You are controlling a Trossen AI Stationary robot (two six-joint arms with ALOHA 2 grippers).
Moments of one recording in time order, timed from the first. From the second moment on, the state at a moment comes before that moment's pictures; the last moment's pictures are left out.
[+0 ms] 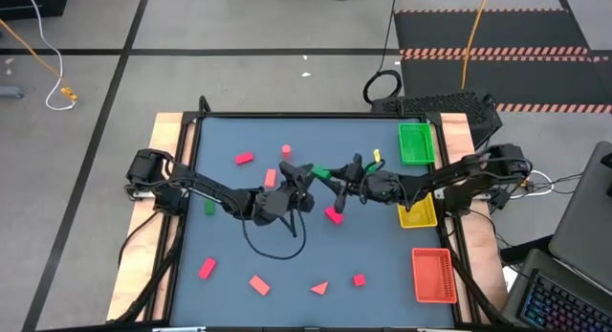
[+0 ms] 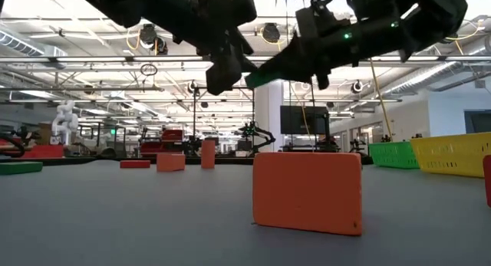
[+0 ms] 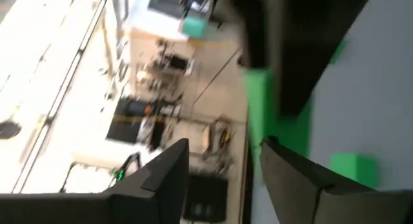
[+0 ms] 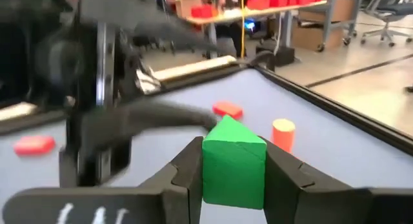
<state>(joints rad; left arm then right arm) -0.19 1.76 0.95 0.61 -1.00 1.04 0.06 1.47 0.55 0.74 0.41 0.19</state>
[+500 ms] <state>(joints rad) -0.20 1.69 0.95 0.59 -1.21 0.88 0.07 0.97 0.55 -0.15 0.44 0.32</state>
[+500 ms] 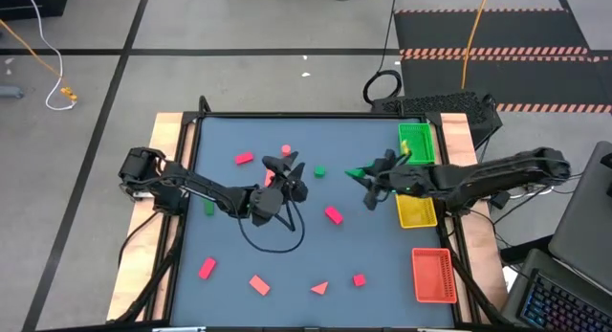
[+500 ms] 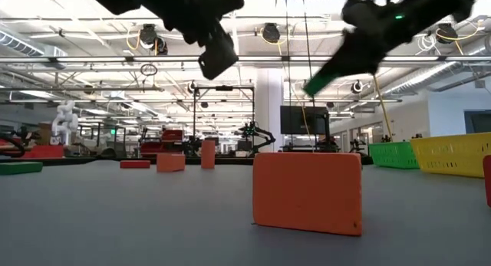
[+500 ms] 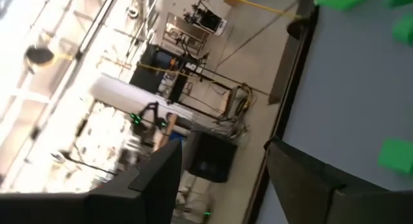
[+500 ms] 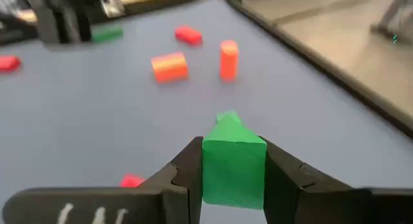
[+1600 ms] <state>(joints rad) -0.03 1.61 0.95 0.13 -0.40 0.13 0.17 0.62 0.55 -1.07 0.34 0.81</state>
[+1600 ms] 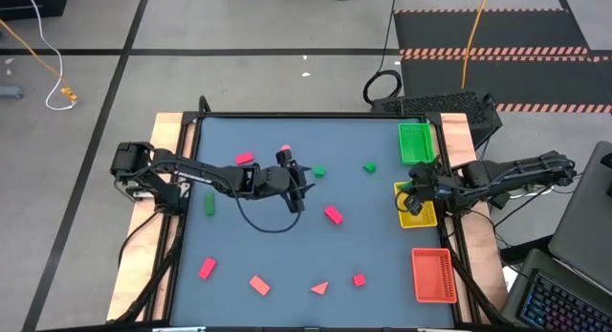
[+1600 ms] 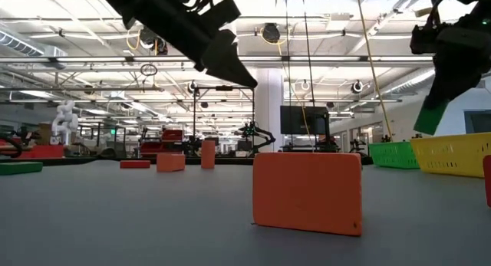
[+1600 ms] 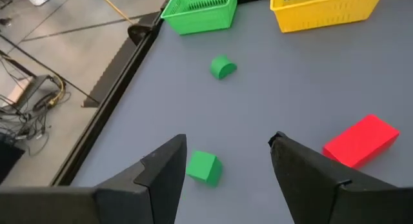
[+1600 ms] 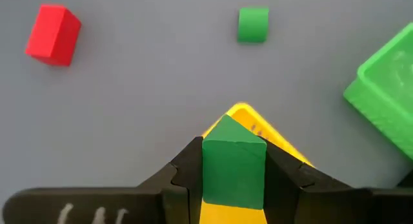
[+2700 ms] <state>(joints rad) -0.07 1.61 0.95 0.10 -0.31 0.16 0.17 0.62 0.44 -0.46 0.20 0.70</state>
